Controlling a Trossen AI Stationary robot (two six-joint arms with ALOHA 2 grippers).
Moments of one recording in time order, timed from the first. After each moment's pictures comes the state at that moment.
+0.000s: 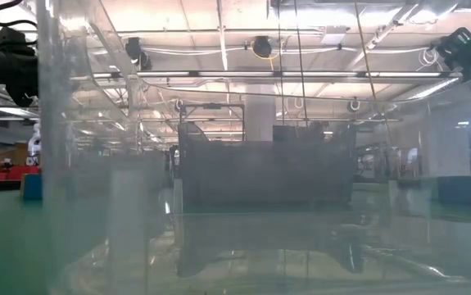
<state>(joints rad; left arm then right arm) 0.99 0.00 0.01 0.36 -0.26 -0.42 -1.44 0.00 0.01 0.42 0.42 0.71</state>
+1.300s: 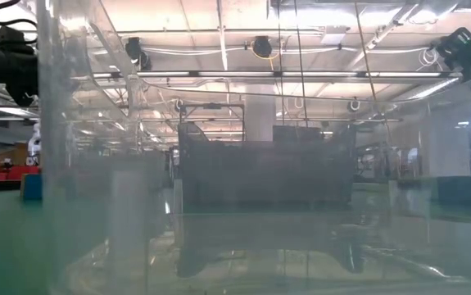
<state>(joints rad) 0.99 0.00 0.01 0.37 -0.26 -0.45 -1.44 0.00 0.01 0.42 0.42 0.71</state>
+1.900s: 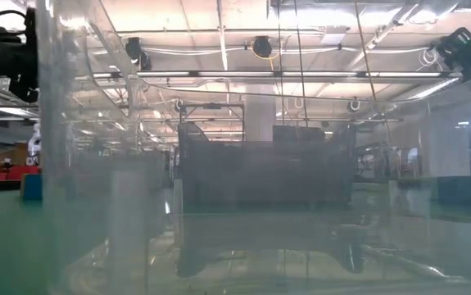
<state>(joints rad) 0.99 0.00 0.01 0.53 -0.29 -0.73 -1.44 0.00 0.02 0.42 0.42 0.71</state>
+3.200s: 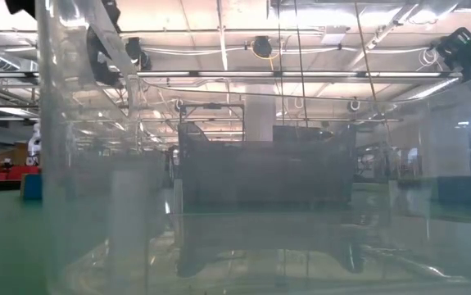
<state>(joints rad) 0.62 0.82 0.82 -0.70 0.22 -0.37 -1.44 0.00 0.01 0.42 0.42 0.71</state>
